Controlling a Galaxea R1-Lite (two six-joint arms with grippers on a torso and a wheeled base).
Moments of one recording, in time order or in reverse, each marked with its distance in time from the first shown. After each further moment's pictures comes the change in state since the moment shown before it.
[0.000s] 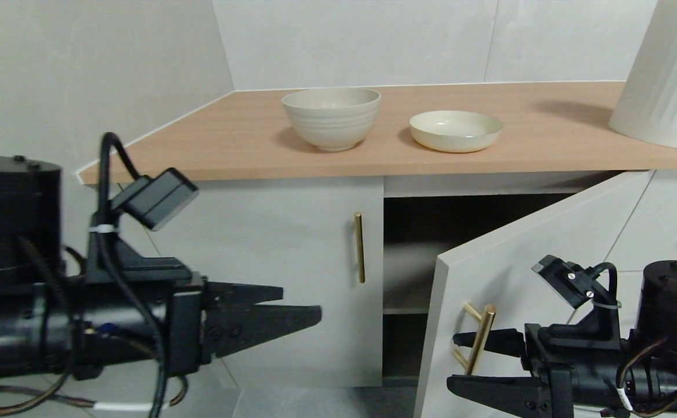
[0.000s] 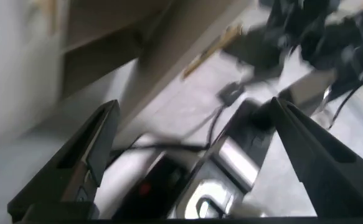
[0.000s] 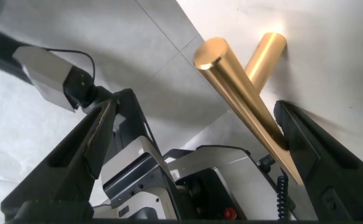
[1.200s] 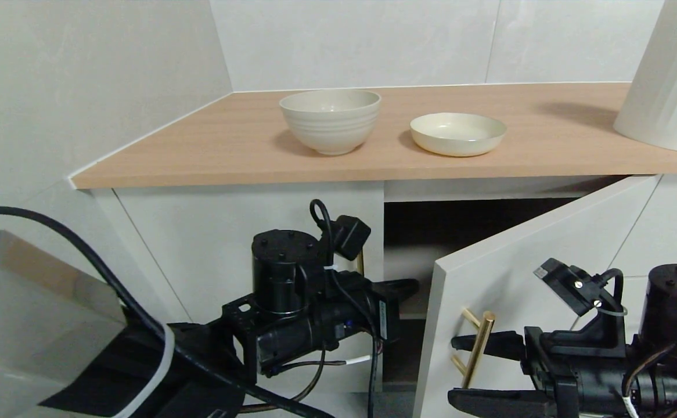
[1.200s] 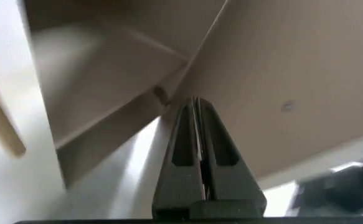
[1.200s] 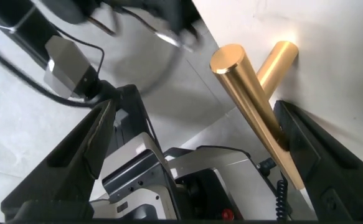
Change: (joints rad) left arm -0.232 0.624 0.004 -0.808 0.323 0.051; right arm 0.011 -0.010 0.010 0.000 0.005 -0.041
